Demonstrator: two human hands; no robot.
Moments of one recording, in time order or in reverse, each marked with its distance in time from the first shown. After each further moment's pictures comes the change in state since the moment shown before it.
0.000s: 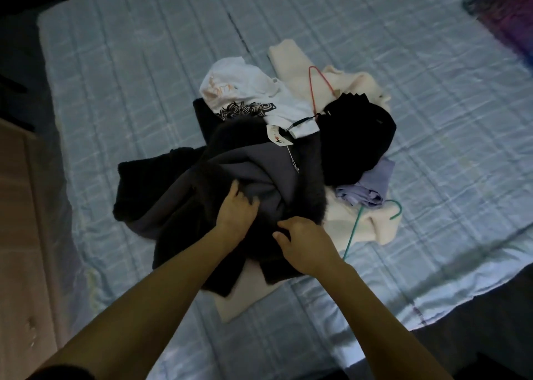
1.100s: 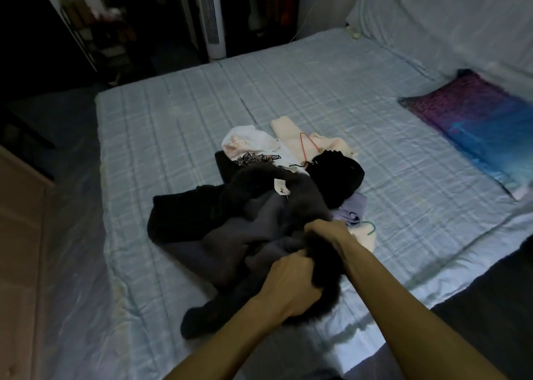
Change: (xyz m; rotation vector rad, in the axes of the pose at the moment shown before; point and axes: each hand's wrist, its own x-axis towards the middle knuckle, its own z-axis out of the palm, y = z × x) left_hand -0.238 0.081 -0.067 -1.106 0.434 0.164; right_hand -0.120 -0.094 -0.063 0.849 0.295 0.600
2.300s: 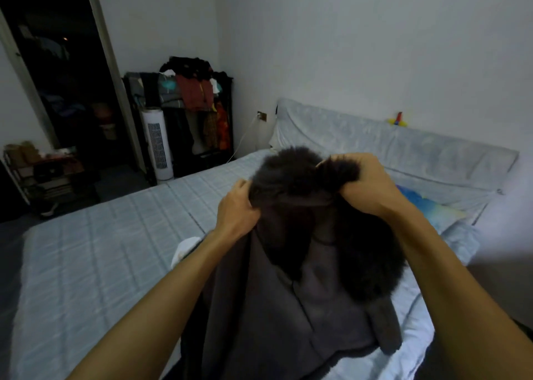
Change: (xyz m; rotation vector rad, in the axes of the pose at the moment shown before) left_hand 0.116 0.110 -0.205 -0.017 0.718 0.365; right_hand -0.162 -0.161 -0.218 -0.249 0.283 -1.316
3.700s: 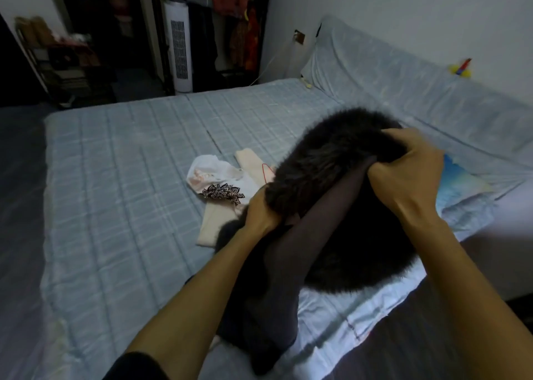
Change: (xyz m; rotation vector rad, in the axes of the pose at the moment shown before) left_hand -0.131 -0.066 0.084 -0.377 -0.173 -0.557; right_hand -0.058 0.018 0.076 -0.321 0.364 0.144
